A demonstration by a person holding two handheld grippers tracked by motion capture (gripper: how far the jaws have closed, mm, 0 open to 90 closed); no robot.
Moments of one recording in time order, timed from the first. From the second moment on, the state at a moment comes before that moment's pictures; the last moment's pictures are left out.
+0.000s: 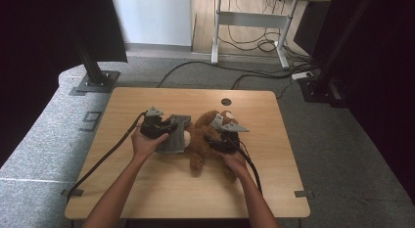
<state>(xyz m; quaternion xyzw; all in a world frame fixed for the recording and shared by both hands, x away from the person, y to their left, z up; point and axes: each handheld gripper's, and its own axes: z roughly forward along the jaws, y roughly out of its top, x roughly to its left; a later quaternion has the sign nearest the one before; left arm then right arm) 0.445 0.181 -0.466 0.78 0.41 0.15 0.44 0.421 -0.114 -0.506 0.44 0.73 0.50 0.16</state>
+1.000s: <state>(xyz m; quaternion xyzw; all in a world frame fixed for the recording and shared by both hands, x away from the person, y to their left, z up) 0.421 0.231 -0.514 0.80 0.43 0.07 0.41 0.422 -0.116 -0.507 0.44 0.72 0.51 0.16</state>
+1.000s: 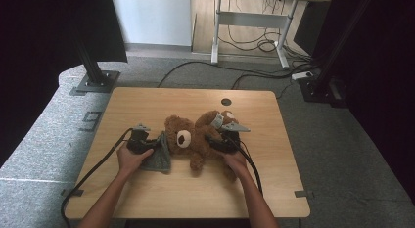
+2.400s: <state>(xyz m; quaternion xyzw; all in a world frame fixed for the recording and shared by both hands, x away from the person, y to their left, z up) 0.426 0.149 -0.463 0.79 0.35 0.05 0.50 0.417 -0.122 -0.510 0.43 0.71 0.53 0.16</state>
